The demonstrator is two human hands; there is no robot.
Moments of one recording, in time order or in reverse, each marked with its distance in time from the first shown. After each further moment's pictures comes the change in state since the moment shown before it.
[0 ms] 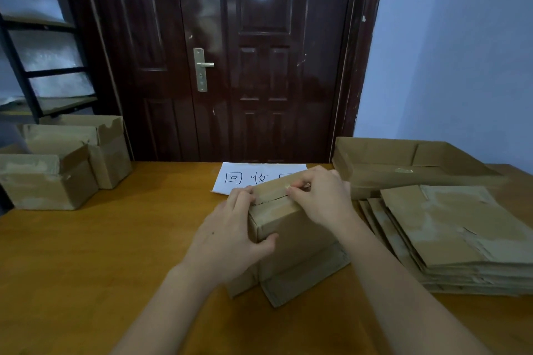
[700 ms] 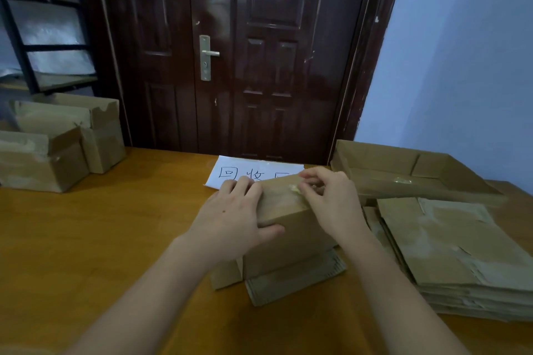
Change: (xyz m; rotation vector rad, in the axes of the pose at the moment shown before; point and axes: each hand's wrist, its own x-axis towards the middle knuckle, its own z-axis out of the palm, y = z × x) left_hand 0.040 0.015 0.000 0.243 -0.149 -0.012; right_hand 0.000 0.021 -0.015 0.166 0.088 -0.091
